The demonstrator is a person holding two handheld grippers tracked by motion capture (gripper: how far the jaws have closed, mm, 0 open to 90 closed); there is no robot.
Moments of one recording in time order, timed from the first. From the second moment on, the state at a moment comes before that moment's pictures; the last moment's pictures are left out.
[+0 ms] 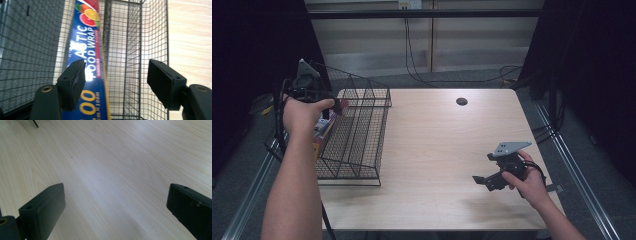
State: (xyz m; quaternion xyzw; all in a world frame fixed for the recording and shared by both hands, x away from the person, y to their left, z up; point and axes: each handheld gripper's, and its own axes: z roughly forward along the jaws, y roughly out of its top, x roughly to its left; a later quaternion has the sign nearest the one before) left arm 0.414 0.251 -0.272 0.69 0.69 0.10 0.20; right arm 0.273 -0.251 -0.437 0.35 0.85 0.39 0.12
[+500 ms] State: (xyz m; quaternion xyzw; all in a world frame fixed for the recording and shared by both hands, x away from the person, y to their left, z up) left arm 0.412 0.230 -0.272 0.71 0.66 0.09 0.23; right arm 0.272 -0.253 -0.436 0.35 0.84 0.39 0.12
